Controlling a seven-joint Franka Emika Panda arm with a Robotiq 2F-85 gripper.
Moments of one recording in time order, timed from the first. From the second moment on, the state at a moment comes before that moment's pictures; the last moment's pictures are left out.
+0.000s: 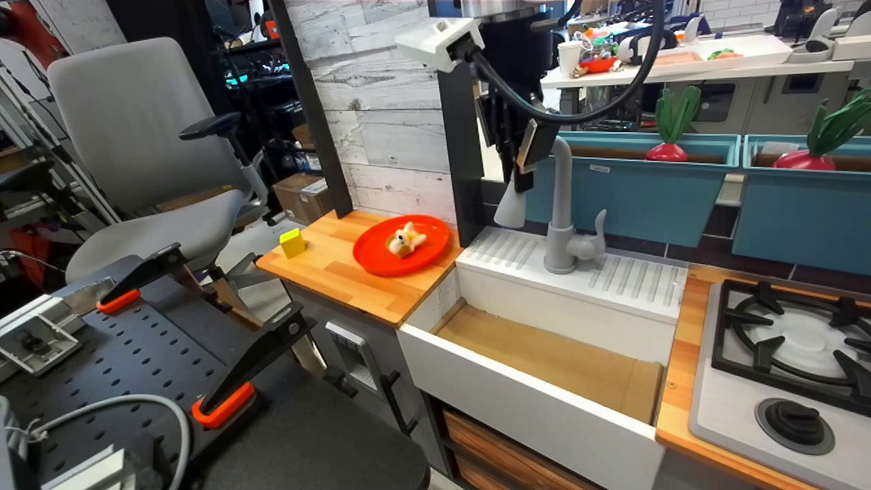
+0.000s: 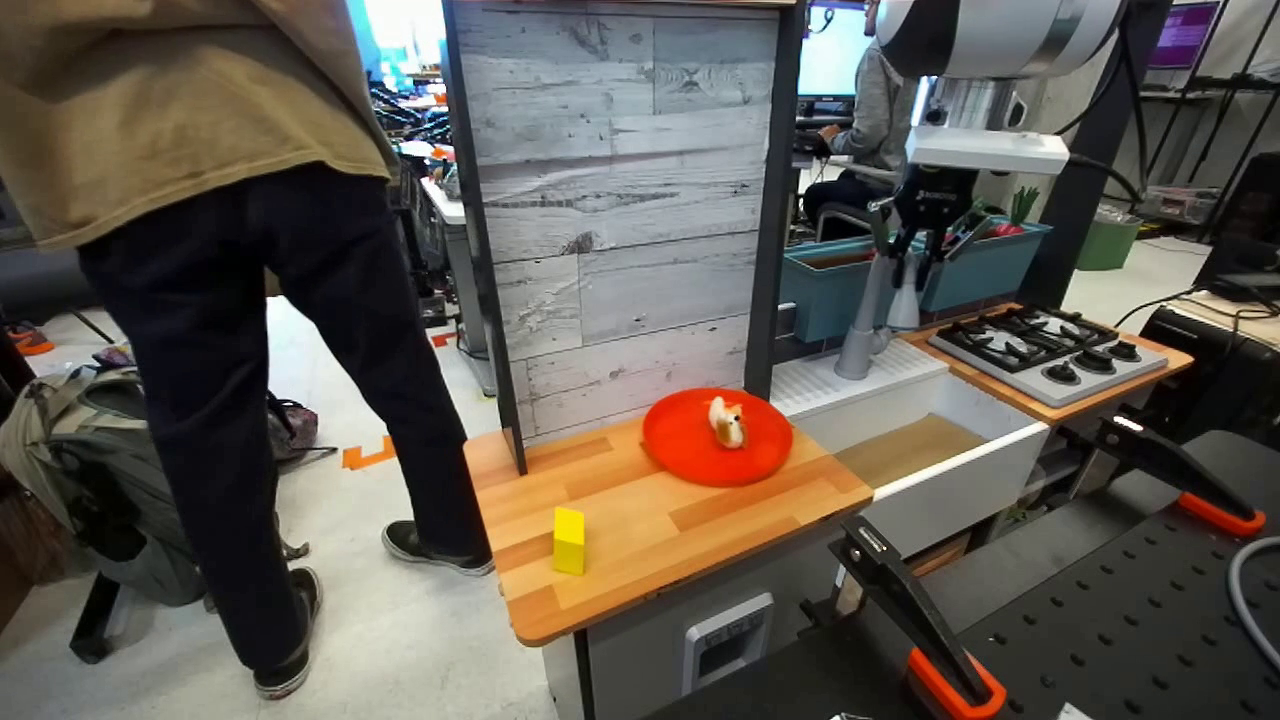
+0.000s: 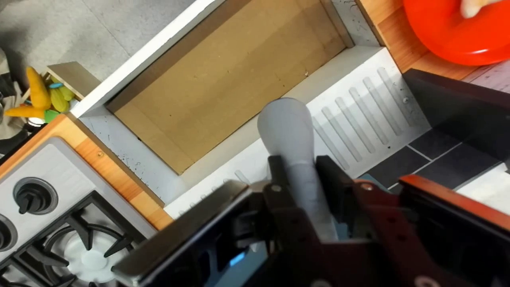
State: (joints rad) arm -0.15 0.73 -0.15 -1.74 0.19 2.48 0.17
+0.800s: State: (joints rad) arm -0.18 0.80 -0.08 -1.59 0.35 2.35 0.32
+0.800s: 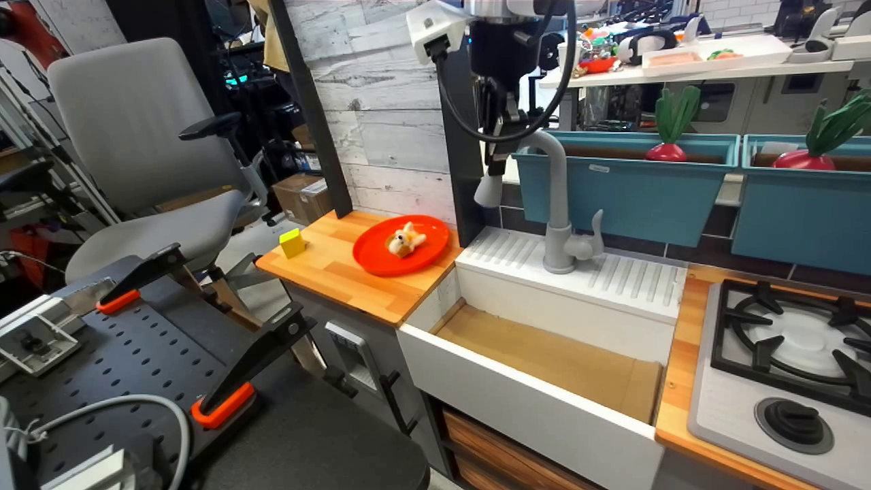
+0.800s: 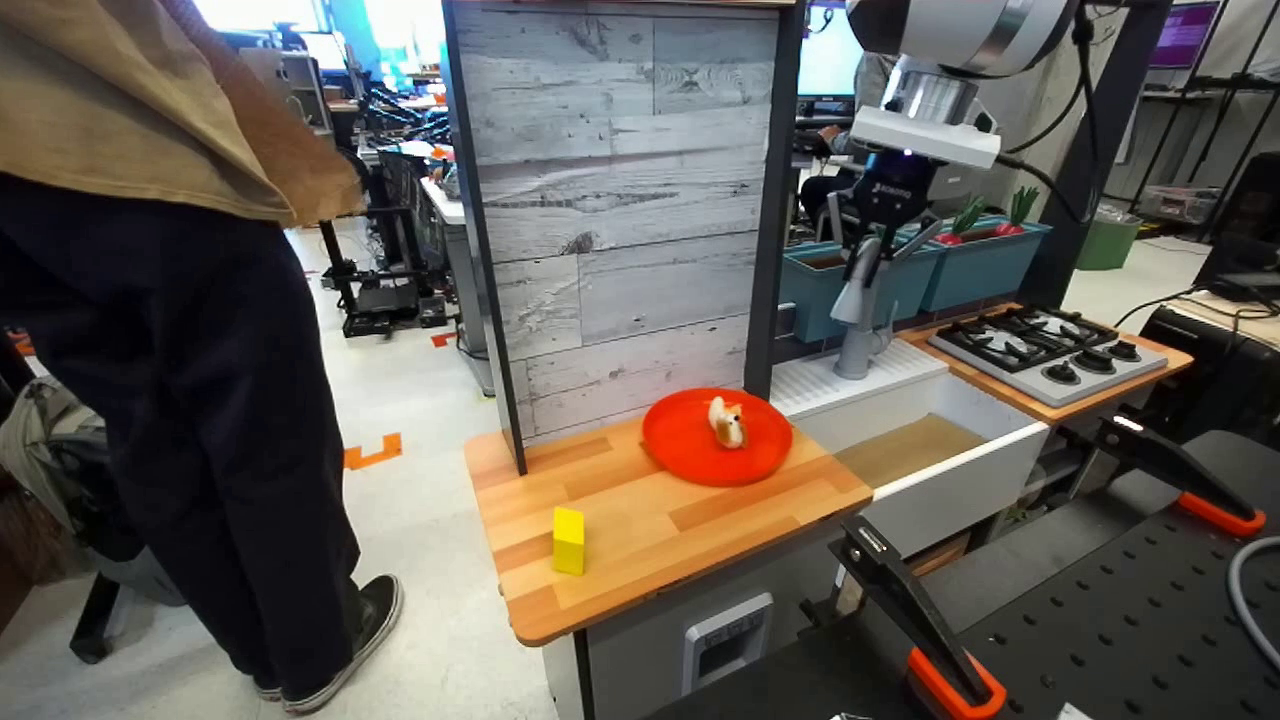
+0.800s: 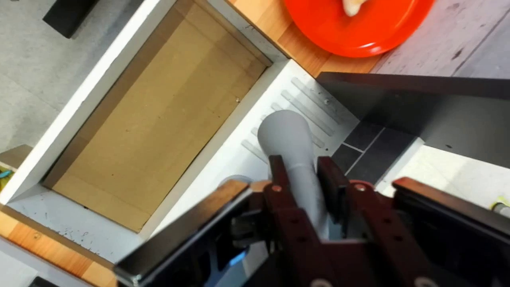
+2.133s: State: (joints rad) arm -0.19 0.76 -0.03 -1.68 0.42 2.50 0.29
